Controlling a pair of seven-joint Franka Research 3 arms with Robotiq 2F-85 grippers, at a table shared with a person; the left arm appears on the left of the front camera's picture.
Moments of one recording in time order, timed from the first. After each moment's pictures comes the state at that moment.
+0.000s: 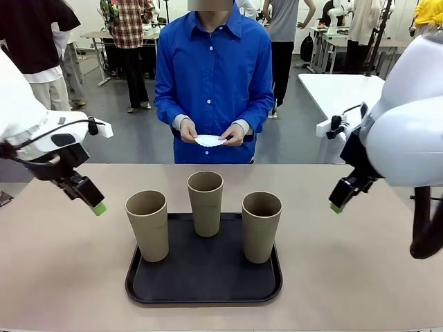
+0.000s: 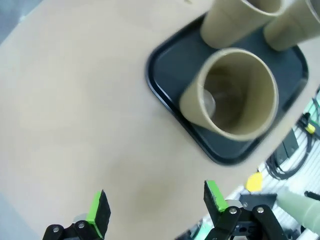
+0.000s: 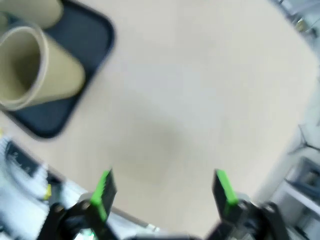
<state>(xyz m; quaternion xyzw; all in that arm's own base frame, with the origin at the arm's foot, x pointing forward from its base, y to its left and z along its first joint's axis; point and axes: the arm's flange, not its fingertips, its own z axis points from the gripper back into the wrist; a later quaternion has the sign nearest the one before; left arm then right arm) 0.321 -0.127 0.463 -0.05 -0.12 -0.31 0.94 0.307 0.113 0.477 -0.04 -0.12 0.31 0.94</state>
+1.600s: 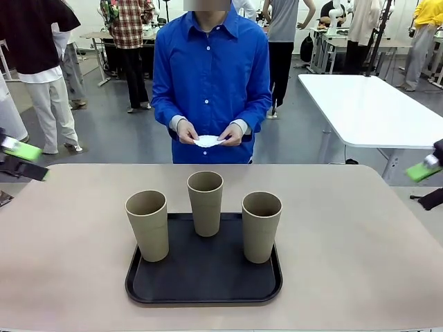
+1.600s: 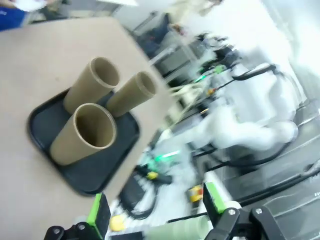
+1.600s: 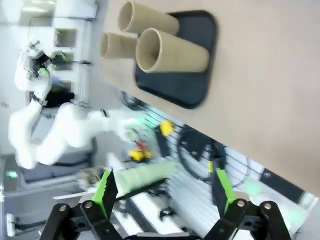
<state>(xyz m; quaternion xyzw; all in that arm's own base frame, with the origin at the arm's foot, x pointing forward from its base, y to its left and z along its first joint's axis) 0.298 0.010 0.498 -0.53 -0.16 -0.23 0.80 0.269 -0.056 0.513 0.44 -0.03 0.07 0.90</state>
